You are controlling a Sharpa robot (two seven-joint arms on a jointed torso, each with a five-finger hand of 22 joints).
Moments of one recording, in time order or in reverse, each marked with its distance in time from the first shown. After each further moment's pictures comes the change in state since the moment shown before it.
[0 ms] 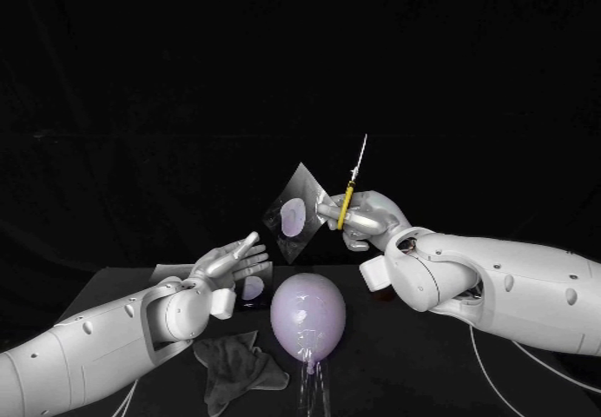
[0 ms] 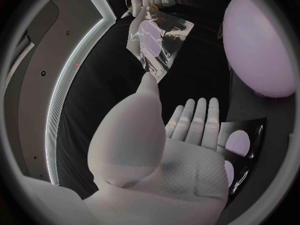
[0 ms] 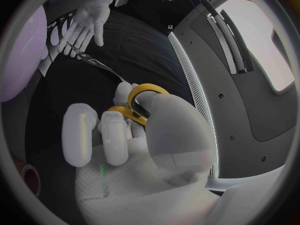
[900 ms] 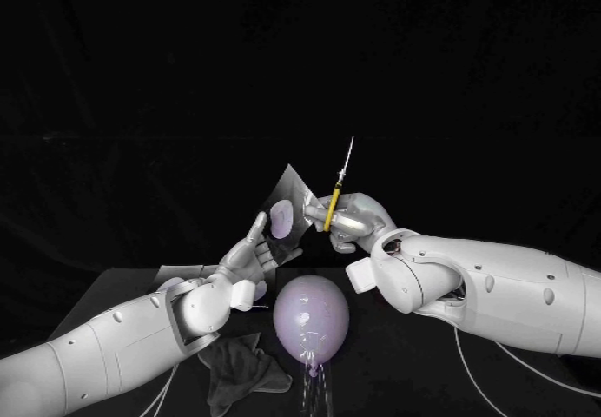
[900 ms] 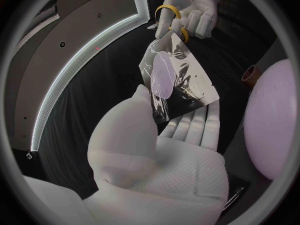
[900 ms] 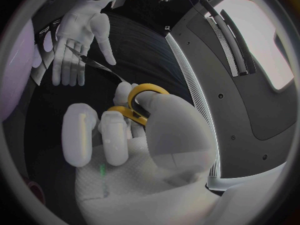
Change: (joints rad) left arm -0.008 0.090 0.023 -0.051 0.170 0.252 0.031; left_hand -0.233 0.088 0.022 -0.003 0.000 -0.044 -0.005 0.082 0.059 0.002 0.047 0.035 0.000 0.125 -0.010 0.013 0.014 -0.001 0.161 -0.001 0.005 0.011; right arm -0.001 0.080 0.003 -0.036 0.013 -0.002 0.007; right_hand -0.001 0.002 0.005 -0.005 0.000 0.001 -0.002 0.003 0.002 0.000 0.000 0.000 -0.001 0.001 0.001 0.002 -0.001 0.000 0.000 0.000 -0.001 0.001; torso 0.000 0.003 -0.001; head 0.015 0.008
